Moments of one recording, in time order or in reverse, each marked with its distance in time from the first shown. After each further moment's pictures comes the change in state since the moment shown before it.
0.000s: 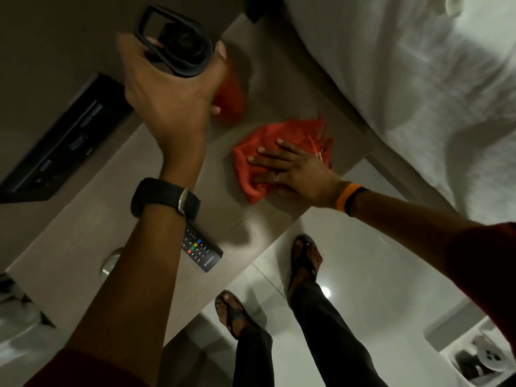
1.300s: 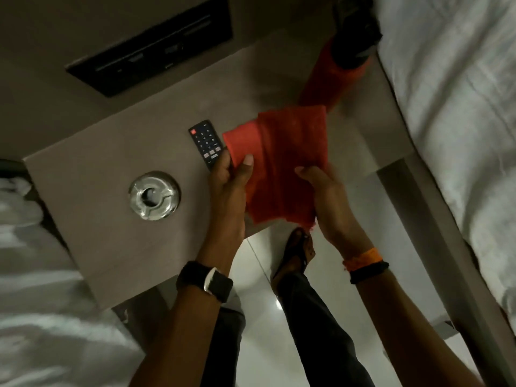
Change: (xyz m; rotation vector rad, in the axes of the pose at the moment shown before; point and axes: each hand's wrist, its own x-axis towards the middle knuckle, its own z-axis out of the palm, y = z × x) left_hand -0.156 -0.064 -0.138 -0.575 -0.141 -0.768; right_hand 0.004 -0.202 -0.070 1.455 0.409 0.818
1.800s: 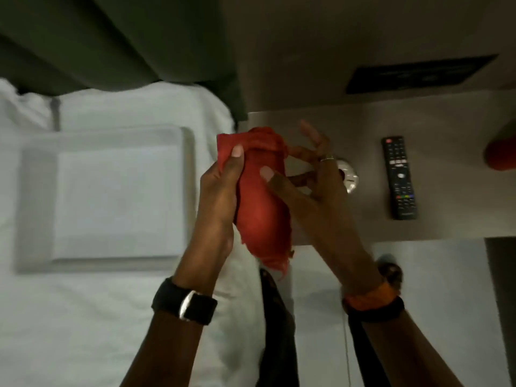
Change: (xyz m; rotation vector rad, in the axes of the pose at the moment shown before) left_hand -0.152 0.135 -0.351 -0.132 0.319 0.070; right_hand -0.181 -0.014 0.356 -0.310 -0.398 -0.302
